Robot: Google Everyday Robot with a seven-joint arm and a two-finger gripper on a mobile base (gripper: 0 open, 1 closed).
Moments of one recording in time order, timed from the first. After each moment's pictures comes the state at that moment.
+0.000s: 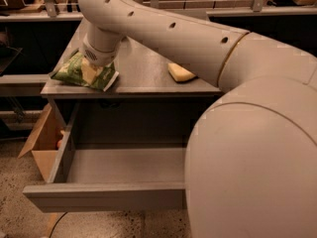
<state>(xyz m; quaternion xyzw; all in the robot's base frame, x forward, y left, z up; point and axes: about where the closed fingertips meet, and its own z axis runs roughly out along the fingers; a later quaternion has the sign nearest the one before) 0.678 0.185 0.850 -0.50 0.82 0.09 0.25</state>
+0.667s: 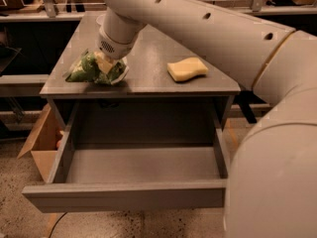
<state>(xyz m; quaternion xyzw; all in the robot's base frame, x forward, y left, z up) 0.657 0.145 0.886 -0.52 0.81 0.09 0.26</state>
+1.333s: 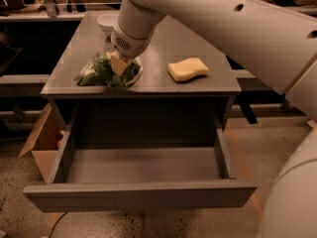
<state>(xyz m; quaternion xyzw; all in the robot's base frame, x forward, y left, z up) 0.626 0.096 0.902 -0.53 0.81 0.08 0.23</state>
